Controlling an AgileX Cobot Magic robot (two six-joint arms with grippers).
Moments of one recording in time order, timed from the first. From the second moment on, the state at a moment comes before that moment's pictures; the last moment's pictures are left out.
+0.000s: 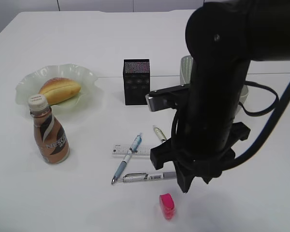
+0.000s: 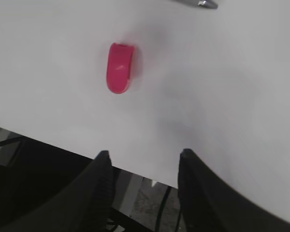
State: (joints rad) left arm -0.03 1.11 -0.80 -0.21 1.04 -0.07; right arm 0.63 1.75 -1.29 0.10 1.22 0.22
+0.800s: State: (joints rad) left arm -0.03 1.11 -0.80 -0.22 0.97 -0.07; right arm 0.73 1.78 -1.17 0.09 0.82 0.60
